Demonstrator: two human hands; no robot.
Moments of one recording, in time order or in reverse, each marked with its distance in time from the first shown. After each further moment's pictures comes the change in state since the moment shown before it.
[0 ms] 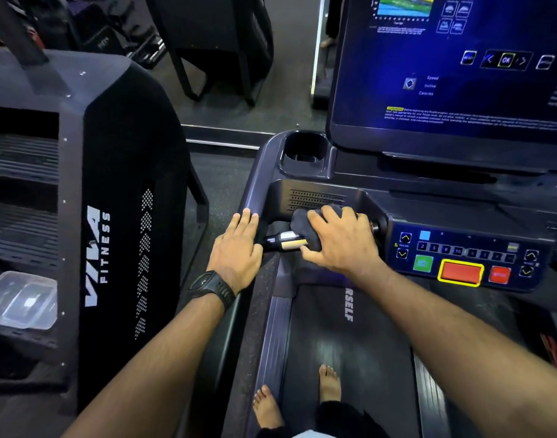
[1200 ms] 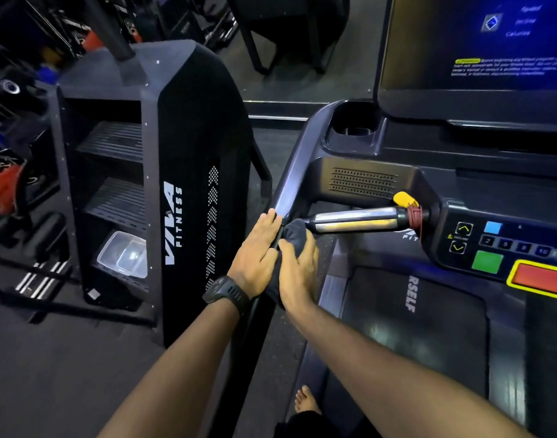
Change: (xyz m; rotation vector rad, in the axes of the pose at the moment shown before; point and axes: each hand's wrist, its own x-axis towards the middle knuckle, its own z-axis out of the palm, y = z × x) left_hand -0.054 -0.004 0.002 -0.283 -0.006 -0.078; right_hand -0.034 -0.161 -0.012 1.716 -0.187 0.881
